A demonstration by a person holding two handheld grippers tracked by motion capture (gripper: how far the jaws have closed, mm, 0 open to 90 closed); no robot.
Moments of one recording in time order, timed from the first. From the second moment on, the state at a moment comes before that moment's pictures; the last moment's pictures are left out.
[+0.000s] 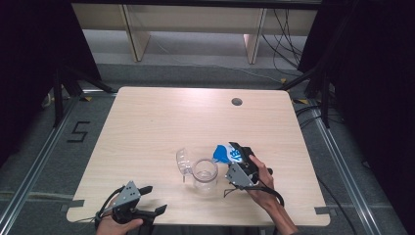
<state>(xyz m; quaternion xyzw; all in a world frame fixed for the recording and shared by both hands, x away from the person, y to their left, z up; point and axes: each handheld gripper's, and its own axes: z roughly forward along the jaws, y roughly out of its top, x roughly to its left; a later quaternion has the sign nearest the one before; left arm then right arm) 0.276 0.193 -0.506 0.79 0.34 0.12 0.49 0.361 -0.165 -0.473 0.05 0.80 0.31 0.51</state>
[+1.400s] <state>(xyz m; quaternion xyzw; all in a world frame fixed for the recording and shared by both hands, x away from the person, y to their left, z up) 0.276 0.191 -0.507 0.79 0.35 0.11 0.49 0.363 -0.166 -0.476 -0.06 0.79 0.24 0.57</state>
